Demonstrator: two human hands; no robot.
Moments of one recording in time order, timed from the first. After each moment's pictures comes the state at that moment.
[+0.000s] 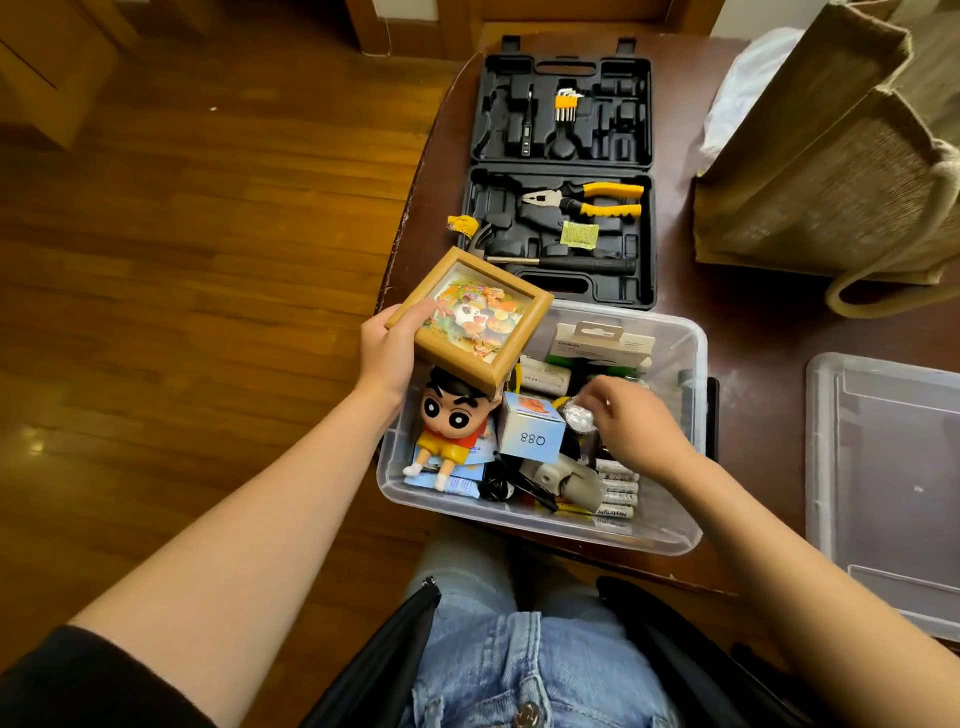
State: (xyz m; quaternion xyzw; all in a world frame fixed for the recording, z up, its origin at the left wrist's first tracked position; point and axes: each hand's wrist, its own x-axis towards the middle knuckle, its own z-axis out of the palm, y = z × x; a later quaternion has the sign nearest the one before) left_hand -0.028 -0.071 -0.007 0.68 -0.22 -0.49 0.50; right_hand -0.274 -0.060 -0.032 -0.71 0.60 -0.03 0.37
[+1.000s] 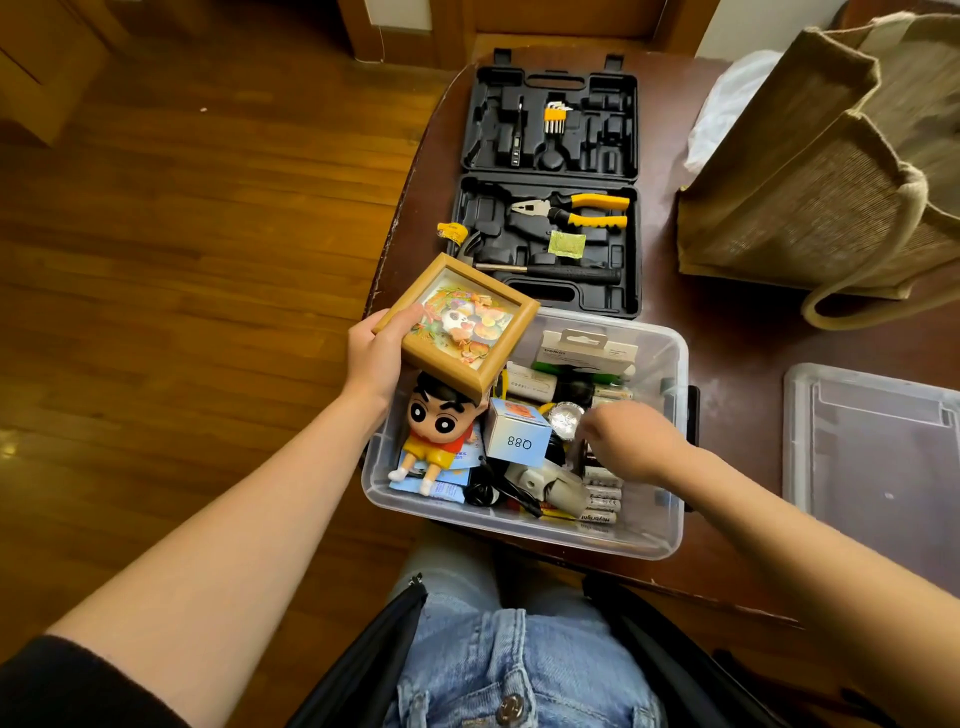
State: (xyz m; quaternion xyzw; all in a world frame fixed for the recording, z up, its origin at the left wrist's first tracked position) left_hand -0.029 -0.070 -0.007 0.68 -0.22 -0.49 0.50; right_hand -0.285 -0.068 -0.024 -0.80 0.49 0.20 0.27
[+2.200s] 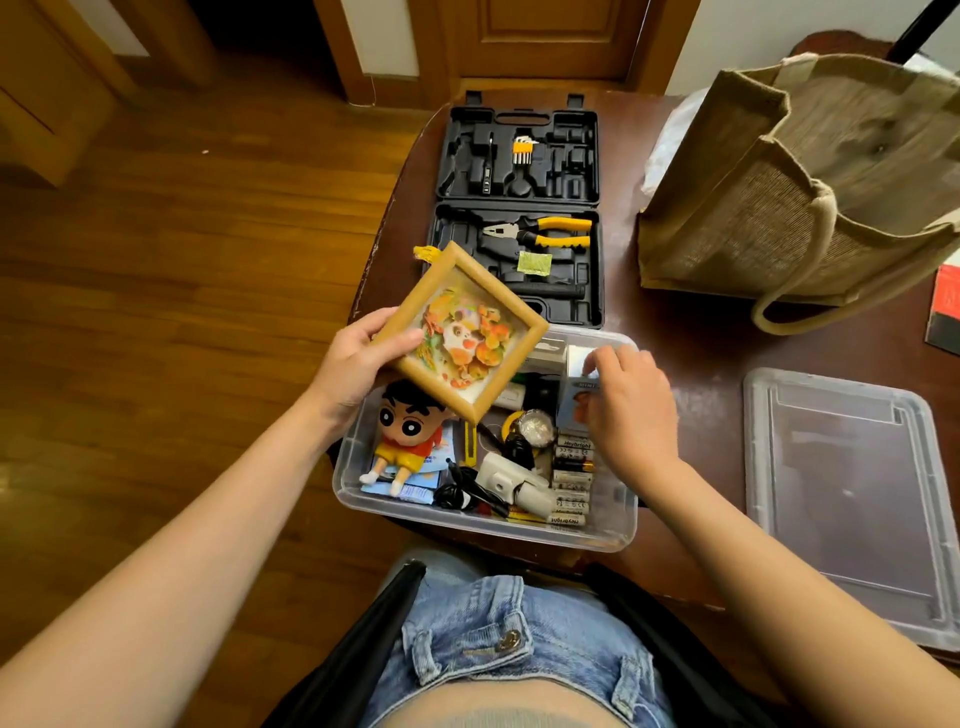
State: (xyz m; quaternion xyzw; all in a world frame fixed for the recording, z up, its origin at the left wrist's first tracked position) left_hand -0.044 -0.052 0.038 0.59 -0.37 -0.57 0.44; right_hand -0.309 -0.058 -0.001 -0.77 0.63 -0.10 0.09
